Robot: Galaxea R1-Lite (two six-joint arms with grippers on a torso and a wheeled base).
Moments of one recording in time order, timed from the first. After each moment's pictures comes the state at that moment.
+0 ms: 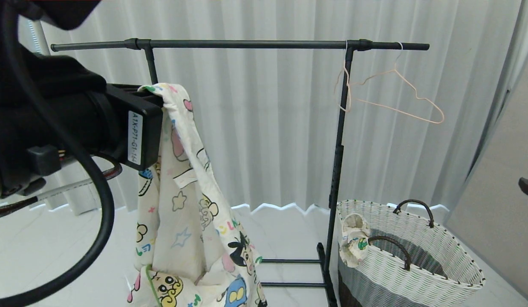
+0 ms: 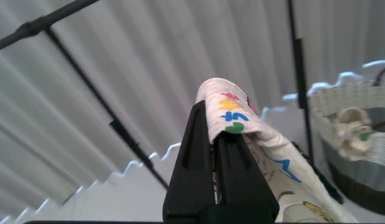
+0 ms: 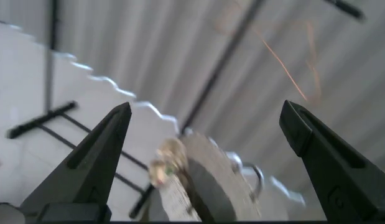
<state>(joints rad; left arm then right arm) -0.89 1.28 -1.15 0.00 0.69 0.33 0.75 0.83 -0.82 0.04 -0.34 -0.30</state>
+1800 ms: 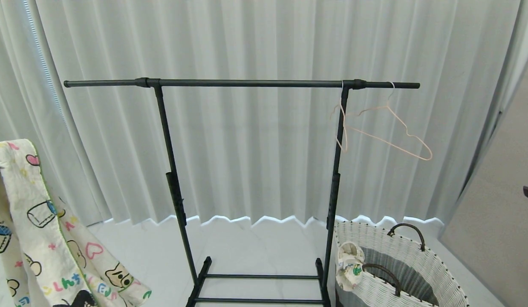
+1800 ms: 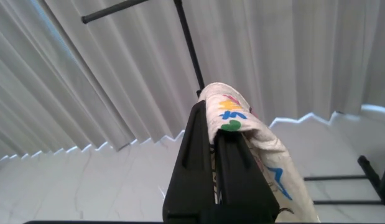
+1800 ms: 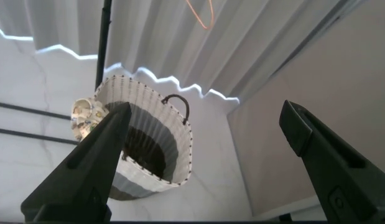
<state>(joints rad) -0.29 0.89 -0.79 0.01 0.37 0.34 0.12 0.95 -0.82 0.14 -0.14 -0.31</state>
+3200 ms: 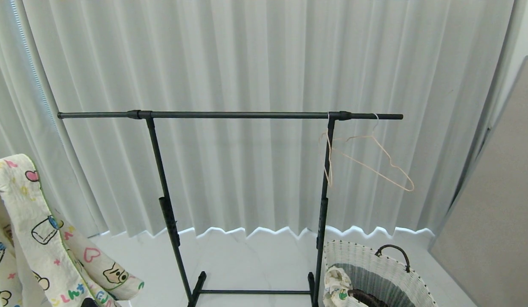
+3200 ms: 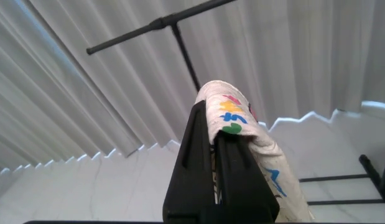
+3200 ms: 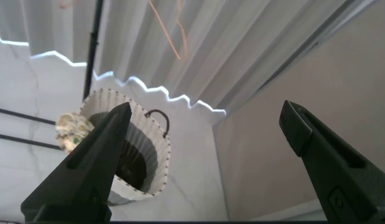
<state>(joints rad) -0.29 0.84 -0.72 0.00 0.37 0.38 0.12 0.86 -0.74 0.14 -0.11 -0.37</state>
